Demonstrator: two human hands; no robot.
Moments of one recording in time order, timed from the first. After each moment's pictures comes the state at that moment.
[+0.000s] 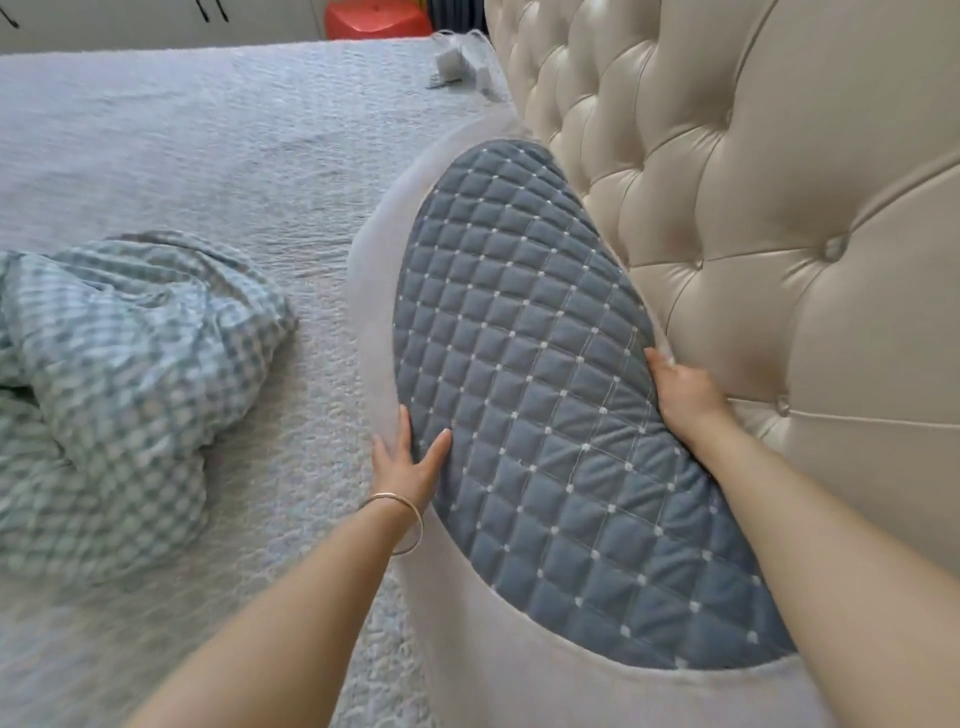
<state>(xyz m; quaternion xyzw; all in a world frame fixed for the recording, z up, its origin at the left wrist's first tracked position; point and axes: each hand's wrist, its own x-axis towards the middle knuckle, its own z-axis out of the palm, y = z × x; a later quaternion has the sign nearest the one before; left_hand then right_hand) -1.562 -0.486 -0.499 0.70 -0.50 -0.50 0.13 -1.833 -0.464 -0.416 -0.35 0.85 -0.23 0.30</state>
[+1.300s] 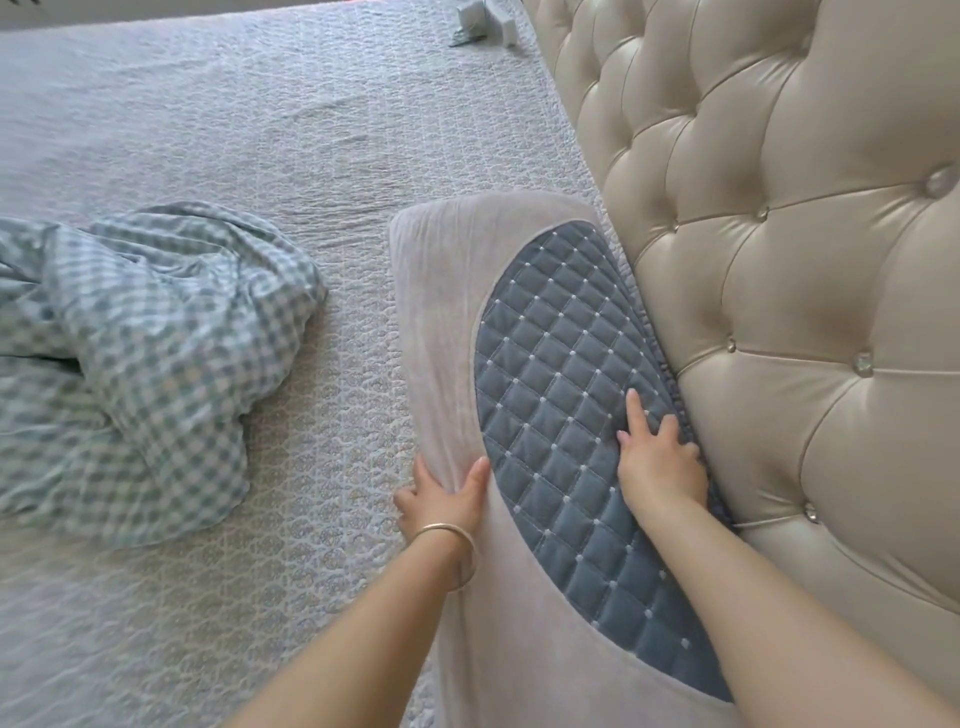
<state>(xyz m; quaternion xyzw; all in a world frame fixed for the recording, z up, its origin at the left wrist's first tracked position) -1.550 -0.432 -0.506 0.78 -0.37 -0.49 0.10 -1.751 -0.415 -0.501 -0.43 0.88 0.08 0.21</state>
